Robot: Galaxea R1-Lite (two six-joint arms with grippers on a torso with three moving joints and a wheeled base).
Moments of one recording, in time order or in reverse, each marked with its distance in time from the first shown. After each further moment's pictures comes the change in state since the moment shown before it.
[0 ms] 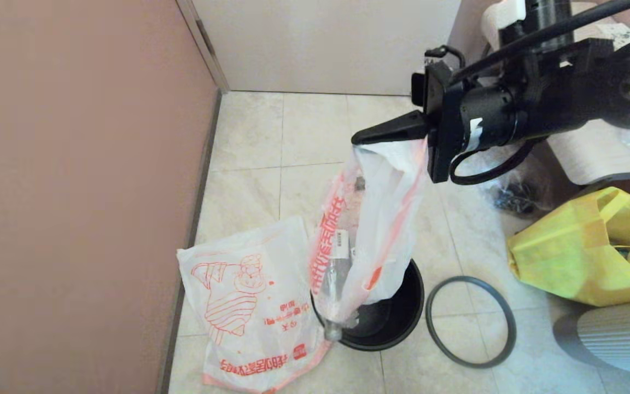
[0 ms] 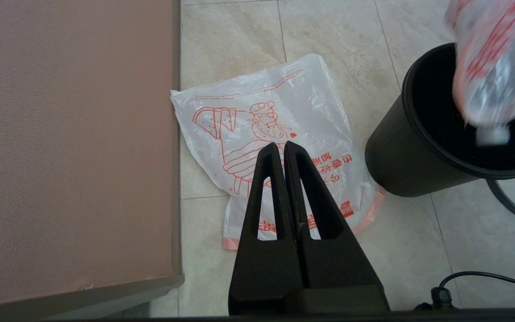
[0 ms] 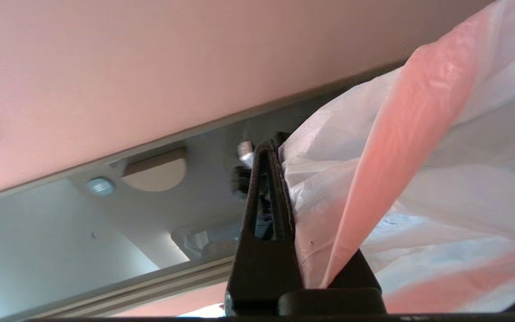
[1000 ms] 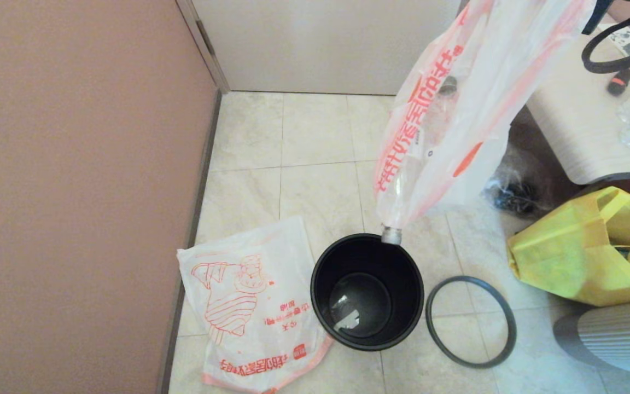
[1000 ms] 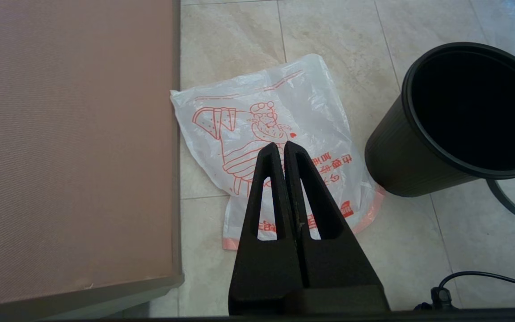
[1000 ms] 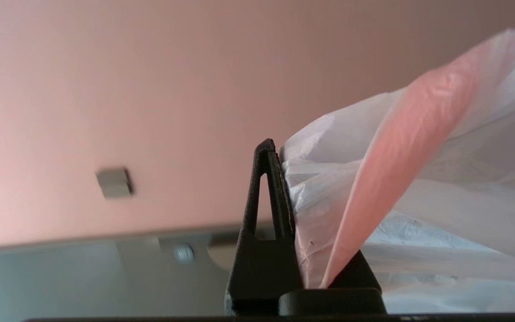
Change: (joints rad) left arm 0.000 0.000 0.000 0.000 0.000 0.000; right arm -0.343 -0.154 0.000 -0.618 0.024 0.616
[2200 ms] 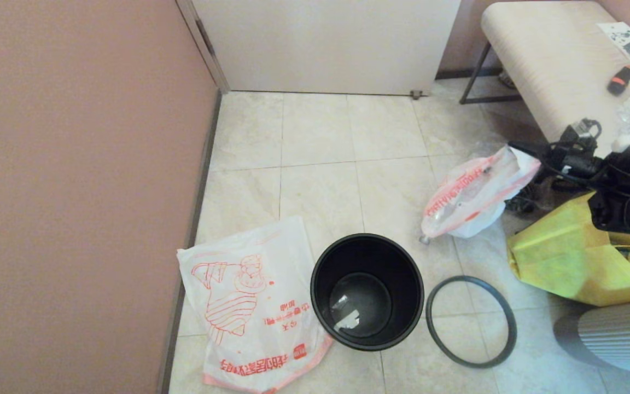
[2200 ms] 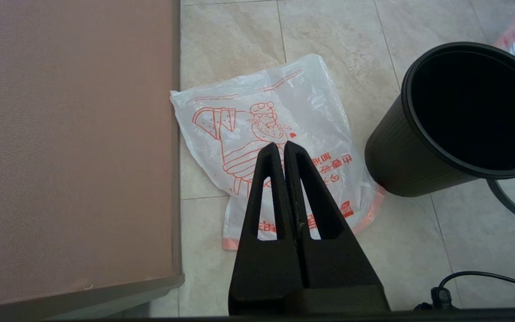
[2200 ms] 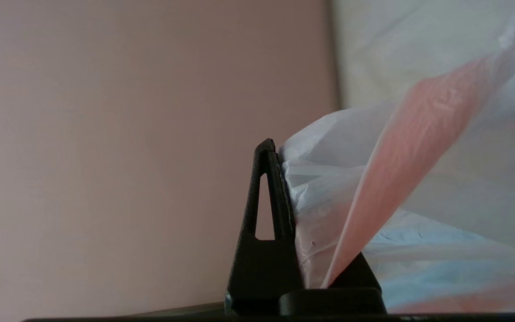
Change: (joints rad) left arm 0.000 0.000 0.000 0.000 0.000 0.000; right arm -0.444 0.791 -0.020 -0.806 0.075 -0.031
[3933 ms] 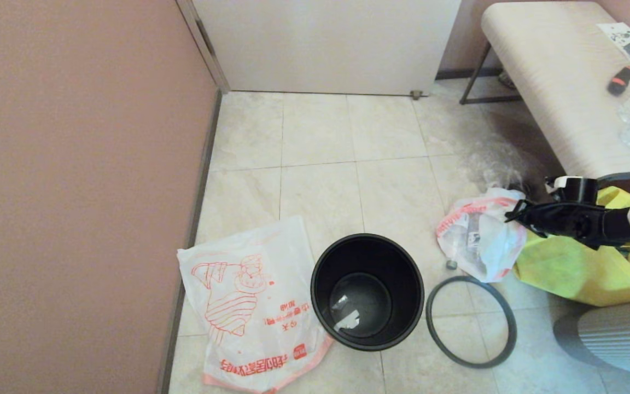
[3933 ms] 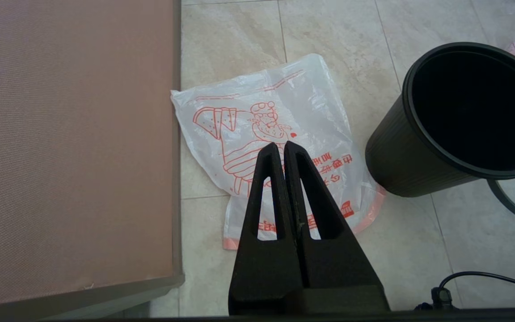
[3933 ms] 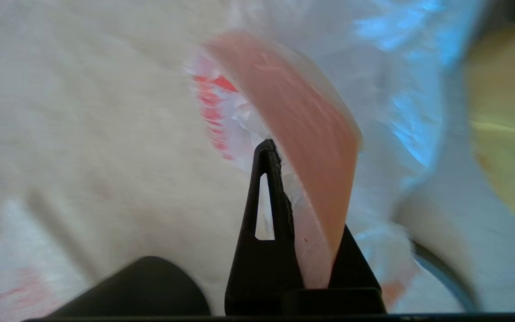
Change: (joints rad) left arm 0.000 0.000 0.000 0.000 0.000 0.000; right arm 0.041 0.046 0.030 0.861 -0.838 -1.077
